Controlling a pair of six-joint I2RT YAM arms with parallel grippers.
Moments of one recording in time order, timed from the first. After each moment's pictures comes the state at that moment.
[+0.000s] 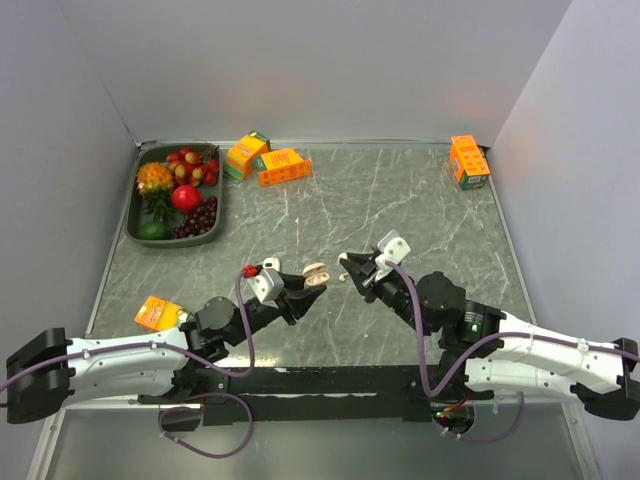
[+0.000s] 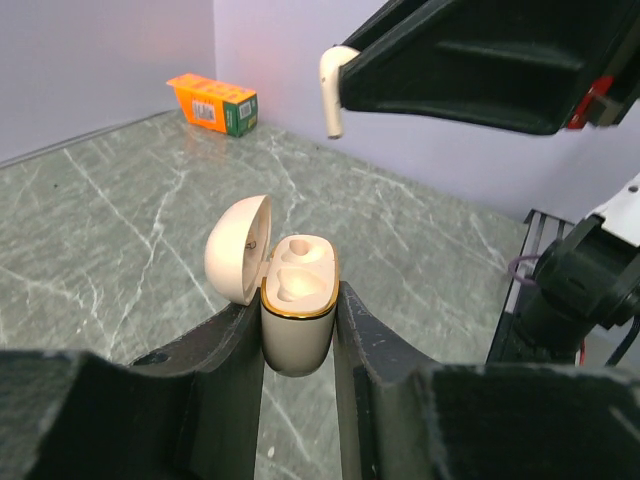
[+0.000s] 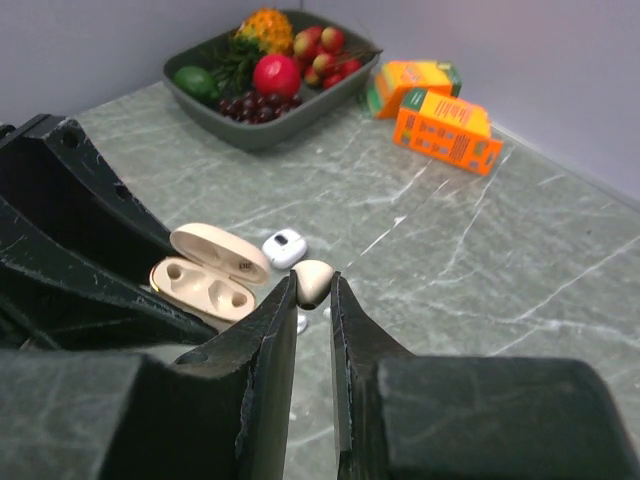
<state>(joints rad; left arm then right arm) -1.18 0.88 0.30 0.80 -0.18 -0.09 1.22 0.72 0.75 -0.07 0.46 -0.05</state>
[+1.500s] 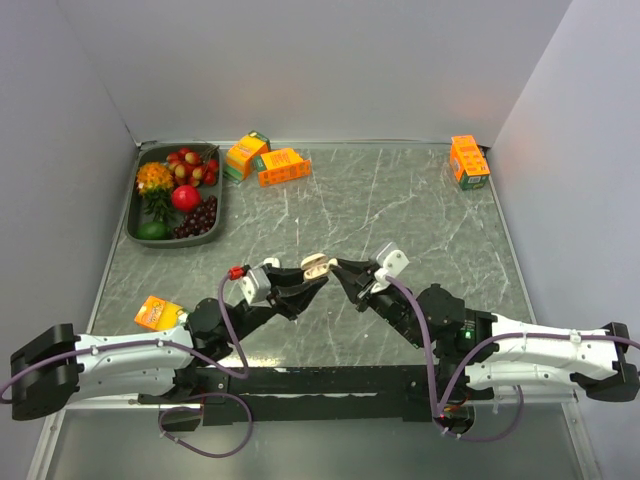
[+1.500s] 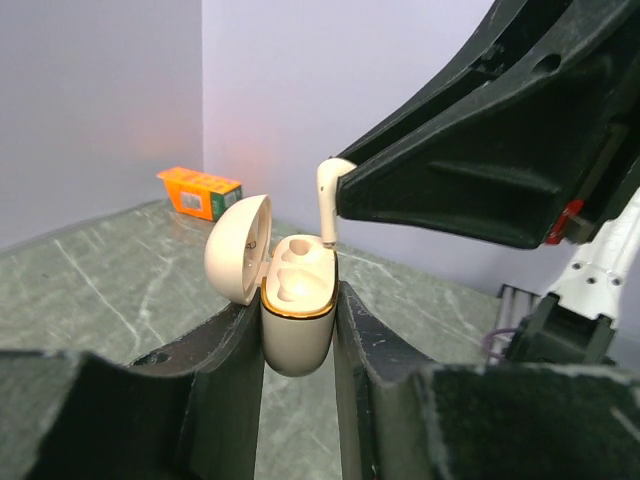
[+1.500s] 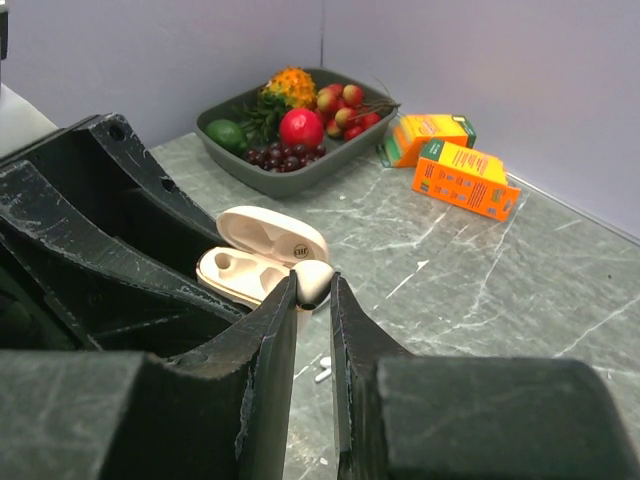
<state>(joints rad) -1.17 0.94 0.31 1.05 -0.14 -0.09 1.38 0.75 0.72 0.13 0.59 -0.10</state>
